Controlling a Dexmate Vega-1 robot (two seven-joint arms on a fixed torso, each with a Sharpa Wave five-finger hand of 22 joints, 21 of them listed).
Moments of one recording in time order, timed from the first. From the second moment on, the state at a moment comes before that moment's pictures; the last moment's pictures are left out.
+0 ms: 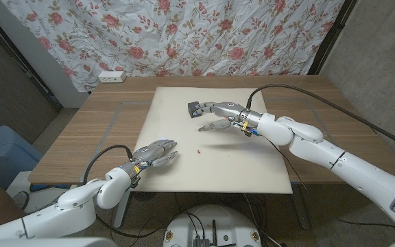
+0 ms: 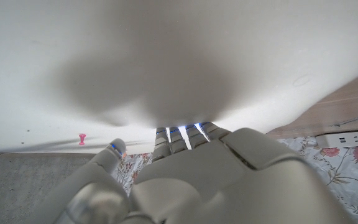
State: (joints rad) left arm 1.32 1.13 0.51 -2.08 0.41 0.27 0.20; left_hand 0.01 0.07 0.61 0.17 0.20 0.14 -0.04 0.18 0.17 0.07 -0.08 0.20 0.17 0.03 -0.04 0.18 0.17 -0.01 -0.03 0.19 0.16; right arm -0.73 -0.76 -0.69 -1.80 -0.54 0.29 0.12; right_hand 0.52 -0.05 0.46 -0.19 0.19 0.31 -0.09 0.22 0.19 0.11 0.00 0.19 0.19 0.05 0.01 0.20 0.20 0.25 0.03 0.18 0.16
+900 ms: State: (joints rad) left arm 1.31 1.12 0.51 -2.04 0.42 0.21 0.20; left_hand 0.02 0.08 0.64 0.16 0.20 0.14 -0.04 0.18 0.17 0.08 -0.08 0.20 0.17 0.03 -0.04 0.18 0.17 -0.01 -0.03 0.19 0.17; right arm -0.76 -0.78 -0.71 -1.88 -0.68 0.19 0.15; right_hand 0.60 -0.09 0.47 -0.19 0.19 0.35 -0.13 0.24 0.19 0.11 0.00 0.19 0.20 0.06 0.02 0.20 0.20 0.26 0.04 0.18 0.16
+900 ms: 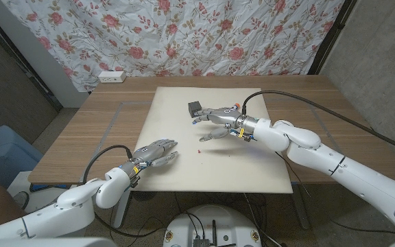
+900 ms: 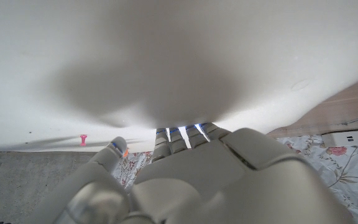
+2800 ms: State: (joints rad) left arm 1.31 1.13 0.51 -2.03 0.44 0.18 0.18; left_hand 0.03 0.08 0.68 0.15 0.20 0.15 -0.04 0.18 0.17 0.08 -0.08 0.19 0.17 0.03 -0.04 0.17 0.16 -0.01 -0.03 0.19 0.16; right arm -0.85 -0.80 -0.73 -1.93 -0.75 0.10 0.13; right_hand 0.71 -0.09 0.49 -0.18 0.19 0.43 -0.21 0.26 0.20 0.13 -0.03 0.20 0.20 0.08 0.01 0.22 0.21 0.29 0.04 0.19 0.16
